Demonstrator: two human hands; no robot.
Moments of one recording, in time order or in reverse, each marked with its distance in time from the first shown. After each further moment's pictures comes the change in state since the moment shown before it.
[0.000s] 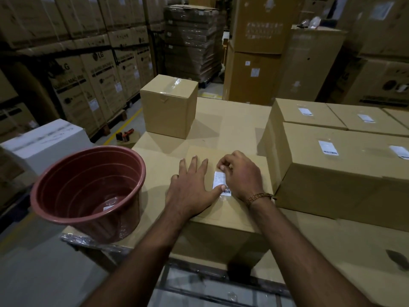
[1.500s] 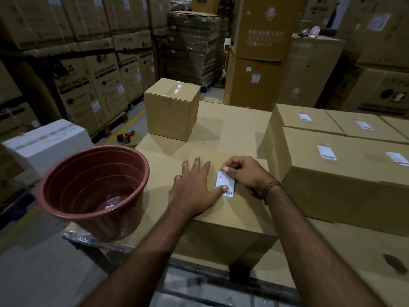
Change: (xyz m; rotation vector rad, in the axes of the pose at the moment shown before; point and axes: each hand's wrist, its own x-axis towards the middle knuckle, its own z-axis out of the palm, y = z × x) left_hand -0.002 0.001 -0.001 -0.016 -0.003 -0.005; right_hand 0.011 0.006 -0.031 0.585 -0.356 0.199
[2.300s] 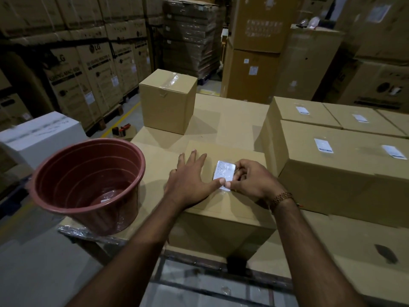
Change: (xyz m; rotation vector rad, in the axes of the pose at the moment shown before) left_hand -0.002 -0.005 -0.009 -0.192 -0.036 -0.009; right_hand -0.038 0.010 -0.006 -0.082 -0.003 0.114
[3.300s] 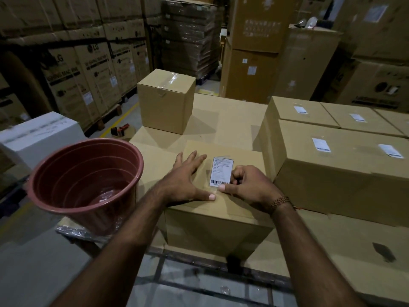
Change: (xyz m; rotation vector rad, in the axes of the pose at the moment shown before) left_hand 0.003 -0.023 -0.020 -0.253 -0.297 0.059; right_hand -0.001 0.012 0.005 -0.121 -0.039 -0.095
